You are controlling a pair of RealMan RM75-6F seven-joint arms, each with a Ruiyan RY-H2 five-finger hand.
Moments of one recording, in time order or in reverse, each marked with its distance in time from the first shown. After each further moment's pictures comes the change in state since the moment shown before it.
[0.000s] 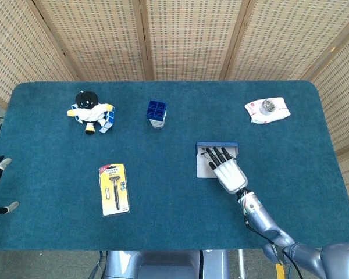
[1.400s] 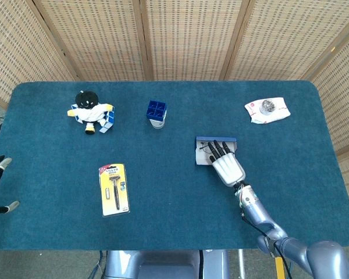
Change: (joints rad) left arm -0.007 -0.001 -0.003 0.001 -0.018 -0.014 0.005; right arm 0.036 -0.095 0.043 0.172 0.018 -0.022 0.017
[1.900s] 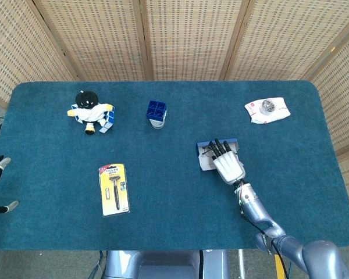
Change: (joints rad) left arm 0.001 0.003 0.000 0.001 0.002 0.002 -0.011; right arm 0.012 -0.031 0.007 0.071 0.009 -0.007 0.036
